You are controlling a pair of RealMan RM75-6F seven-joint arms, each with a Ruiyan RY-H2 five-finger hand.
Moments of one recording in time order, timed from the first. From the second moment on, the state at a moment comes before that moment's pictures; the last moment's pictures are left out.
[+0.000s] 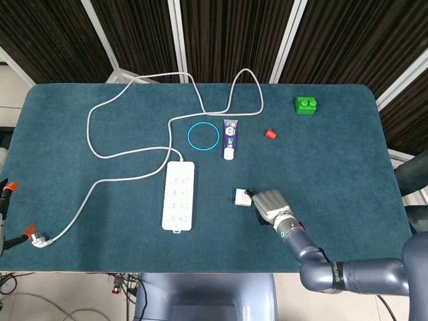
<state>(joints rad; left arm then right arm) -0.05 -1.12 -0.09 -1.68 1.40 1.53 0.14 1.06 -1.36 0.00 -1.81 -0.40 0.89 -0.65</state>
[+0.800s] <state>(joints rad) -0.05 -1.13 -0.09 -1.68 1.39 1.53 0.14 1.07 -1.37 -0.02 -1.79 -0.40 0.89 -0.64</state>
